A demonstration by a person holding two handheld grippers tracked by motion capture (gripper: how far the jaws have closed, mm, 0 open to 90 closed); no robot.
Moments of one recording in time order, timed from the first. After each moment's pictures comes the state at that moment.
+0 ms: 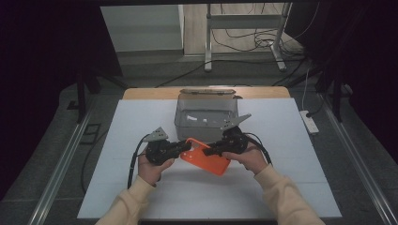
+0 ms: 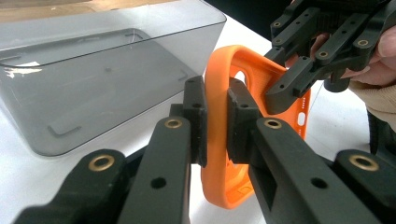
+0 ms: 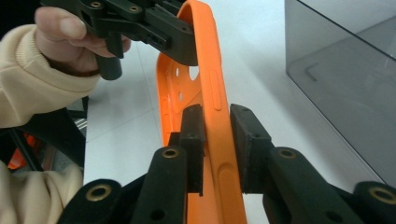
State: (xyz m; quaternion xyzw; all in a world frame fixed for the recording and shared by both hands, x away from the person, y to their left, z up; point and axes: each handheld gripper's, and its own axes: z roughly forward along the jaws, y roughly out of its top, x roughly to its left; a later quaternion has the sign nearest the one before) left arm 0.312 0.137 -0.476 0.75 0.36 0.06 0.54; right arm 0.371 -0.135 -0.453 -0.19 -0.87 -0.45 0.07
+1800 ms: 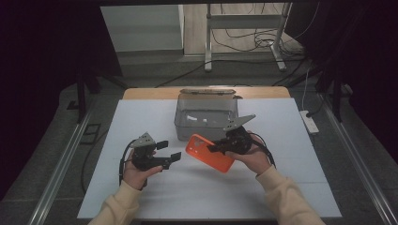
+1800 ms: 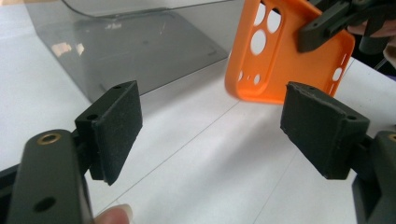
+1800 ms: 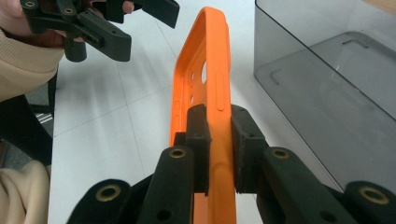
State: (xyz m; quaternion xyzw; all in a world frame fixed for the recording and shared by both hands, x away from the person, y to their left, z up) left arm 0.294 0.173 -0.485 0.76 0.39 0.08 0.51; right arm 0.364 -0.143 -0.441 -0.19 -0.88 -0.44 -0.01
